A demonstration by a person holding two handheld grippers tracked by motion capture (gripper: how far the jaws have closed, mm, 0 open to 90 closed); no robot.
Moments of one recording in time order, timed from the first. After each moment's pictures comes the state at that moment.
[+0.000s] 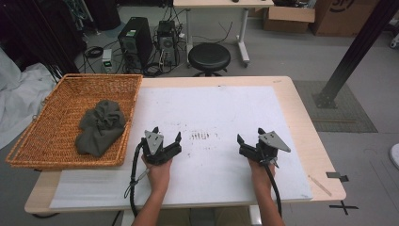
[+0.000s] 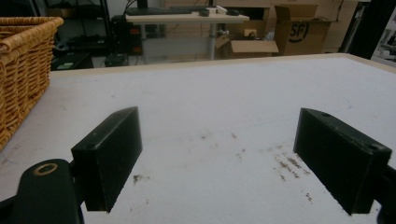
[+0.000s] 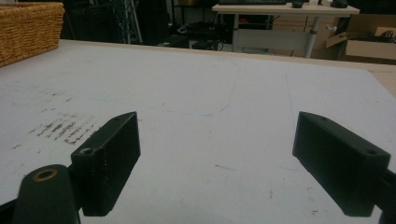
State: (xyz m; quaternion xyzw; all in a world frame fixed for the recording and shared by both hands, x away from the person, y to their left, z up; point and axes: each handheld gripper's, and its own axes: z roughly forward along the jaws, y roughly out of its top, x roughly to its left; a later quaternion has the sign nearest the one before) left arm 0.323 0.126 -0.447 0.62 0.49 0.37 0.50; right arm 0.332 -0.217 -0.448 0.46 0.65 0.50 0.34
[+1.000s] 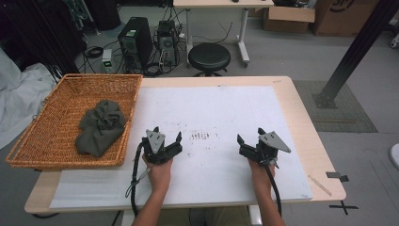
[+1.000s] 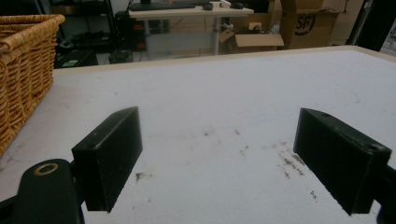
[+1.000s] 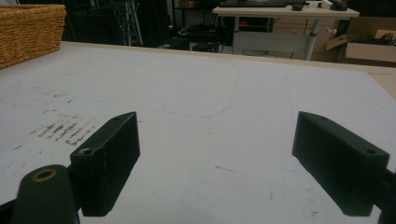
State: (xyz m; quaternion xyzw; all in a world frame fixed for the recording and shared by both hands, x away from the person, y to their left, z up) left arm 0.325 0.123 -0.446 0.62 0.49 0.37 0.48; right arm 0.332 -0.217 -0.448 0.46 0.65 0.50 0.34
